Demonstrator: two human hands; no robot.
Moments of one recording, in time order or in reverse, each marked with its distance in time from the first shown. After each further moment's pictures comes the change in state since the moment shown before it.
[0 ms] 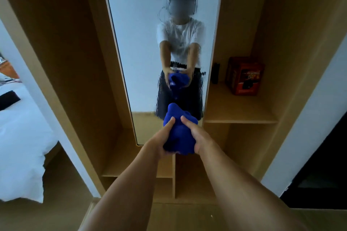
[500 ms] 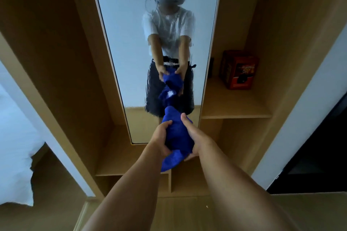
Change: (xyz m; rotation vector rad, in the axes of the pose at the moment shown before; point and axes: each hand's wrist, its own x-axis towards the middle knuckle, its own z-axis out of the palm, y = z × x) left_hand 0.015 0.004 0.004 -0.255 -0.037 -0.089; right_hand 0.010 -0.003 0.003 -0.164 0.047 0.247
